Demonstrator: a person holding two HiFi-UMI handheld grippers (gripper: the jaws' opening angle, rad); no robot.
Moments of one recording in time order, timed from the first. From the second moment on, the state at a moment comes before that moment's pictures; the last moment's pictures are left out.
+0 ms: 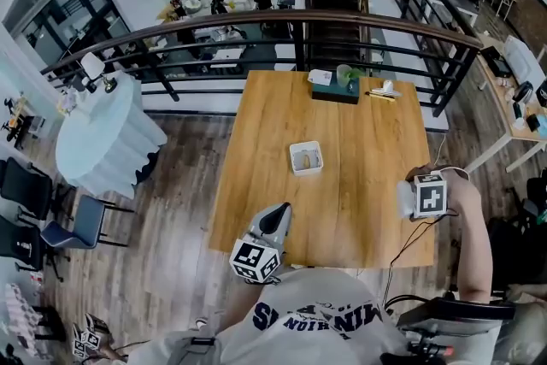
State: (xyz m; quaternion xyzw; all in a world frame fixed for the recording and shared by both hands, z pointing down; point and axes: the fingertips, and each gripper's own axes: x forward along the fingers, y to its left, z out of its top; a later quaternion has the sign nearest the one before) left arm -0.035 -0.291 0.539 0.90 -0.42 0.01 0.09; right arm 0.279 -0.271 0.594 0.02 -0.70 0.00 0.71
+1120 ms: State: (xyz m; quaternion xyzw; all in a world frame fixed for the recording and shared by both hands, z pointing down) left arm -0.100 -0.270 0.546 0.86 -0.51 0.00 0.10; right arm 0.184 -0.369 0.575 -0.02 -0.72 -0.08 0.69
